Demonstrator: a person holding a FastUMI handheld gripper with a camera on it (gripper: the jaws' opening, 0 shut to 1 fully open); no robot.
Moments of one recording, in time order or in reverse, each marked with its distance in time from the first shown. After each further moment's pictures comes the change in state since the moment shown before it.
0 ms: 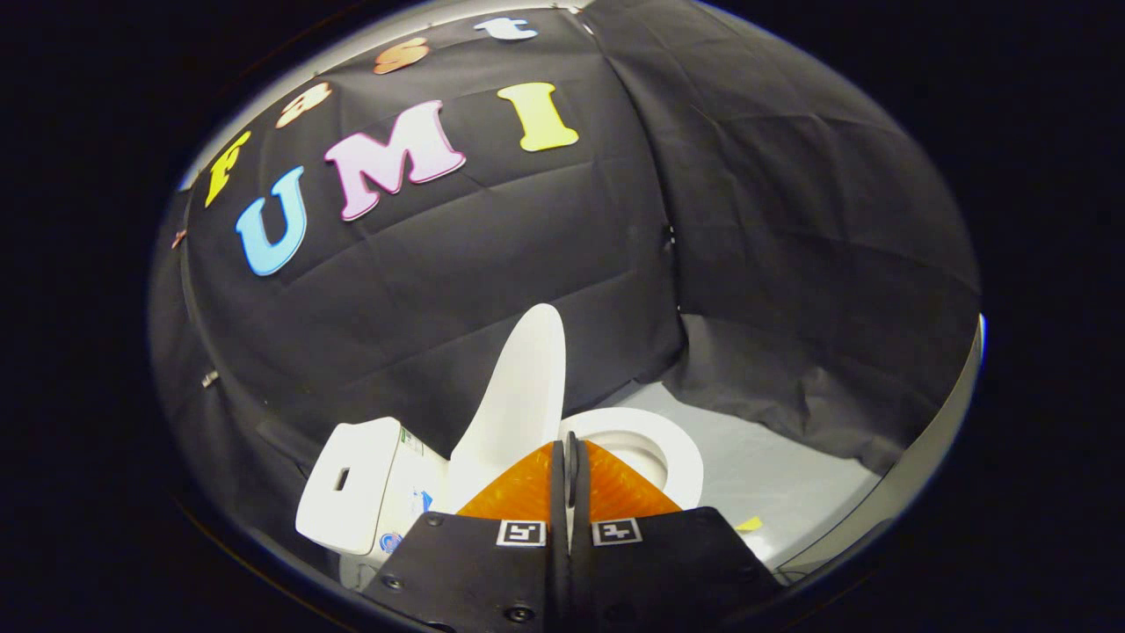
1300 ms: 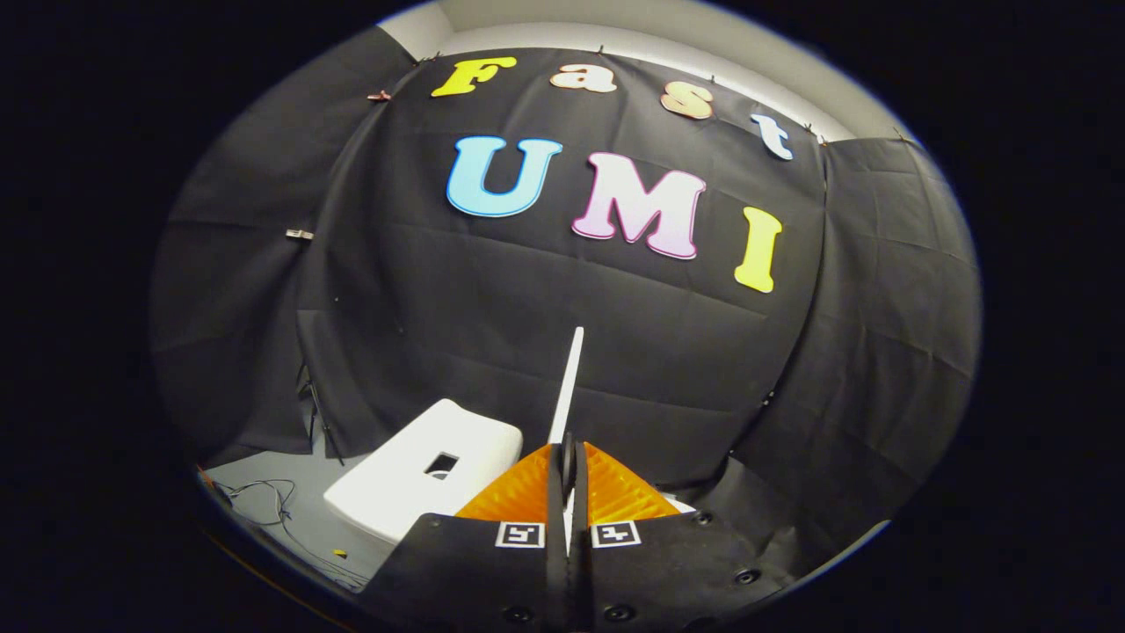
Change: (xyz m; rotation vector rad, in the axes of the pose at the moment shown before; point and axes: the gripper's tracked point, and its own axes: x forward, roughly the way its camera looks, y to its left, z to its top) arm -0.089 0.286 -0.032 -0.576 -0.235 0.191
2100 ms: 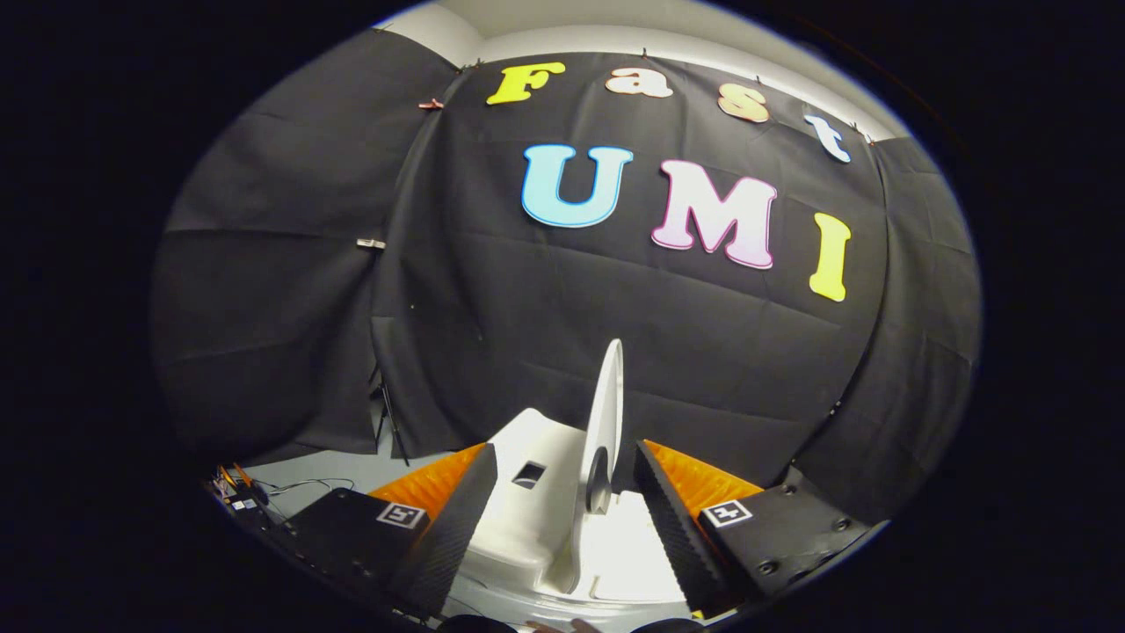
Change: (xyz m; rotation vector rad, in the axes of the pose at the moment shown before) arm -0.033 0.069 0.038 0.010 -0.039 0.229
